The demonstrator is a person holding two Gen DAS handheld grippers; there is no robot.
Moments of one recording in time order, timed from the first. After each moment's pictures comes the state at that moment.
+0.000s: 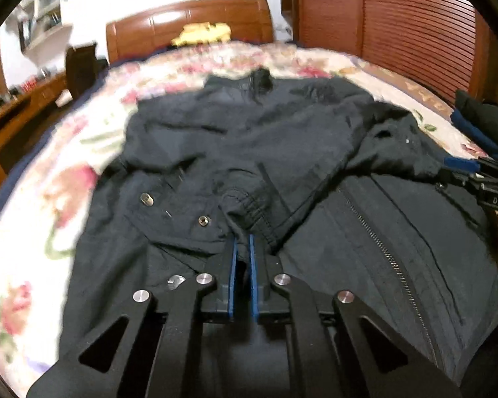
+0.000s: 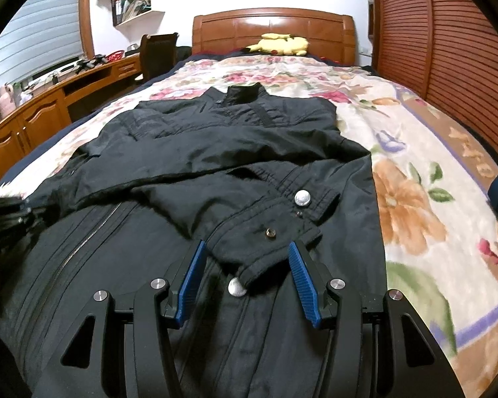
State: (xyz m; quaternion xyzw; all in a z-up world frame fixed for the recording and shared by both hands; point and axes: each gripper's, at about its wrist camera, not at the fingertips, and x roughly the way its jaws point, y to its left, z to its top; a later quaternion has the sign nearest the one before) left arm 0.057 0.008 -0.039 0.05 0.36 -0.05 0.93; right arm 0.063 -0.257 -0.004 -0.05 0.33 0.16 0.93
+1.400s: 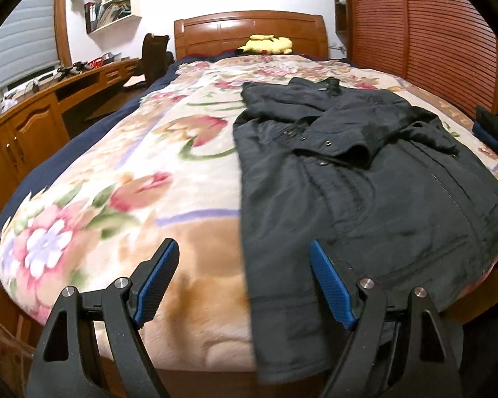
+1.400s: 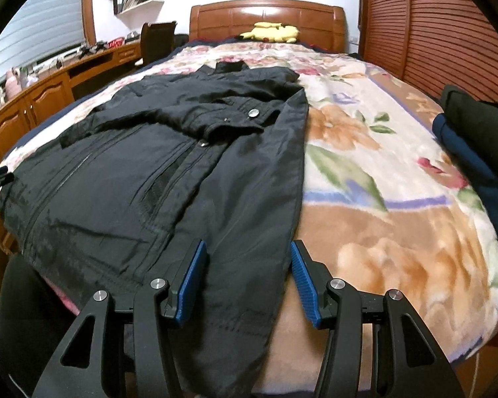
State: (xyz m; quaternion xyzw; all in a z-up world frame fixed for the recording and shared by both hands) left arm -0.085 0.127 -0.053 0.01 0.34 0.05 0.94; right arm -0.070 -0.333 -0.012 -0.06 0.35 0.14 0.92
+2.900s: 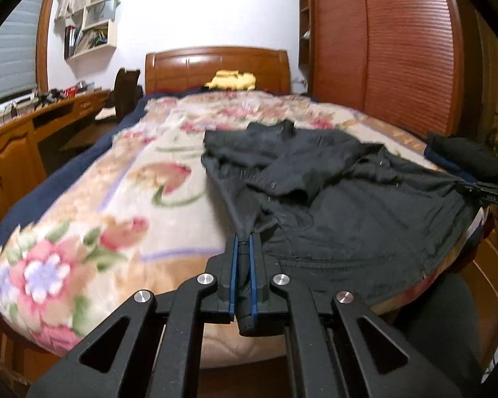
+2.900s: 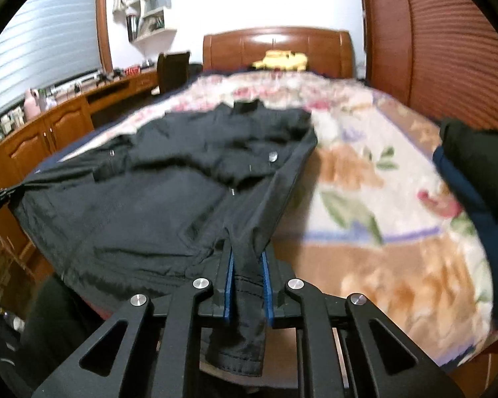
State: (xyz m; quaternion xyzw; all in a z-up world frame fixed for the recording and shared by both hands) left arm -0.130 0.108 0.014 0.00 0.26 -0.04 0.96; right arm -0.092 -0.332 0.036 -0.03 0.28 0.17 0.94
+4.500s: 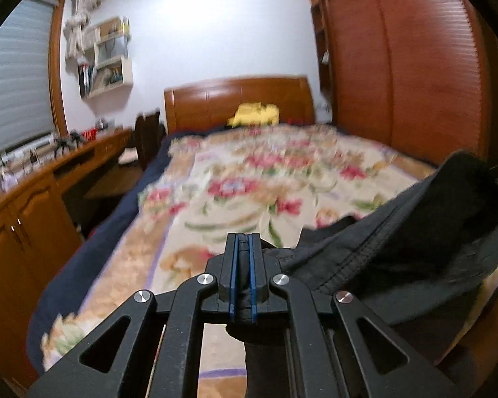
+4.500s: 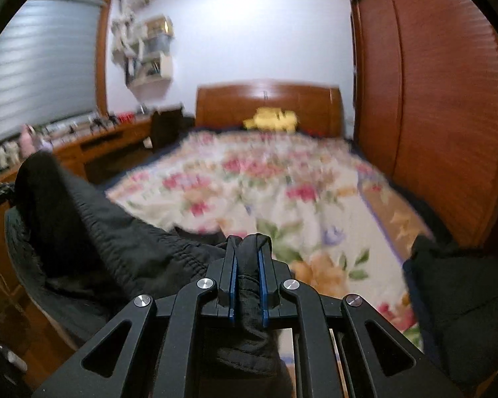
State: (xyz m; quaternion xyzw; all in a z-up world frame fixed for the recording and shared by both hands) left arm -0.022 0.127 0.105 0.03 0.23 0.02 0.97; right arm -0.097 -0.337 0.116 -0.04 0.20 0.14 0.97
